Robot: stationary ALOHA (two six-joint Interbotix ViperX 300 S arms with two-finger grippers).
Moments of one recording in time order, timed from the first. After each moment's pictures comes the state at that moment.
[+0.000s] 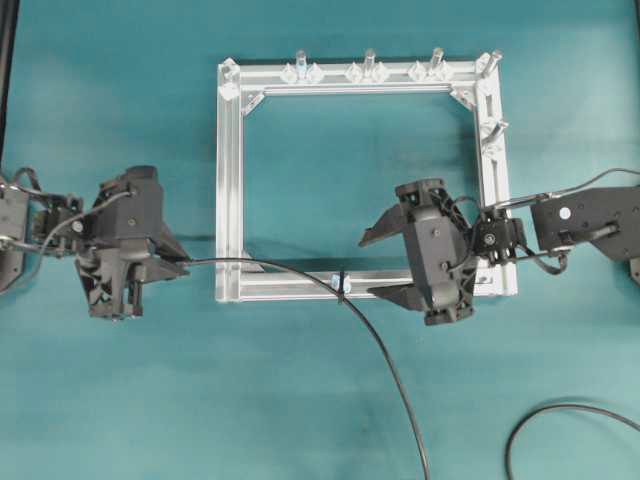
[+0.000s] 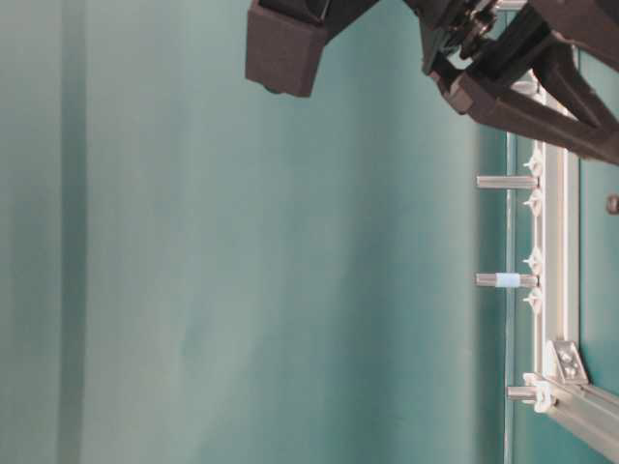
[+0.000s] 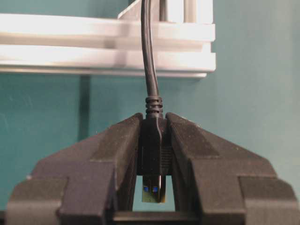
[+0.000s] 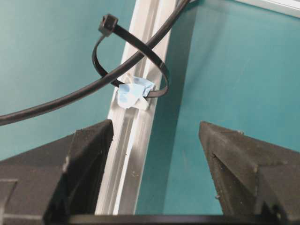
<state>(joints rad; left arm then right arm) -0.11 -0.25 1.11 -0.07 0.02 -0.10 0.07 0.02 0.84 -0.12 -0.27 0.10</state>
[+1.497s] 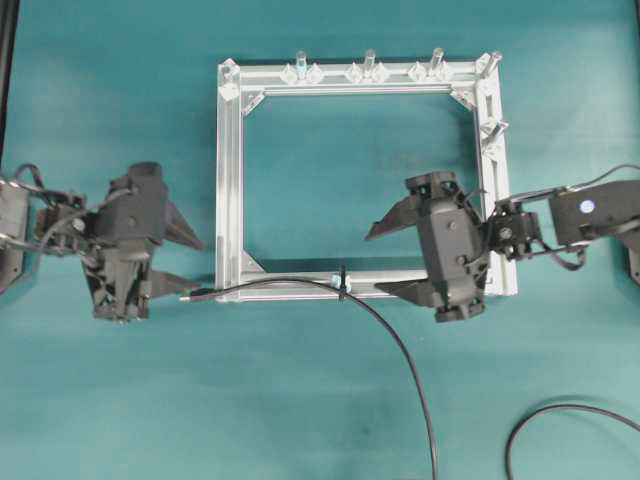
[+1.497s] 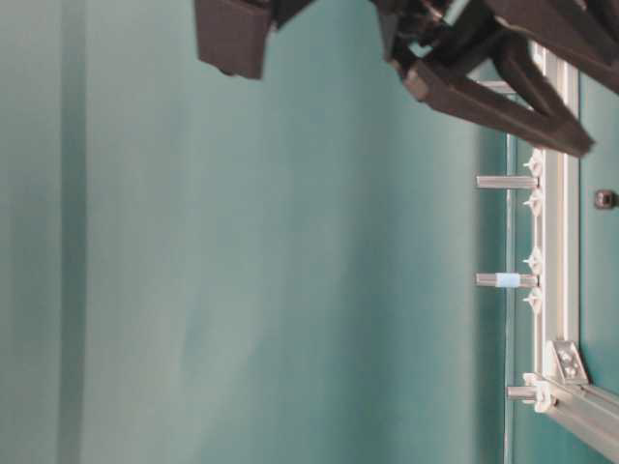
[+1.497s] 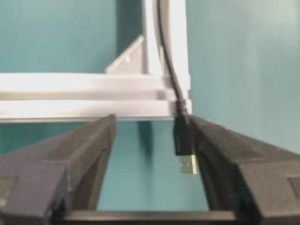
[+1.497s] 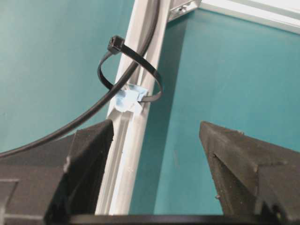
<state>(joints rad) -0.10 -0.35 1.04 -0.06 0.08 -0.07 0.07 -0.09 0.86 -0.12 -0.19 0.10</state>
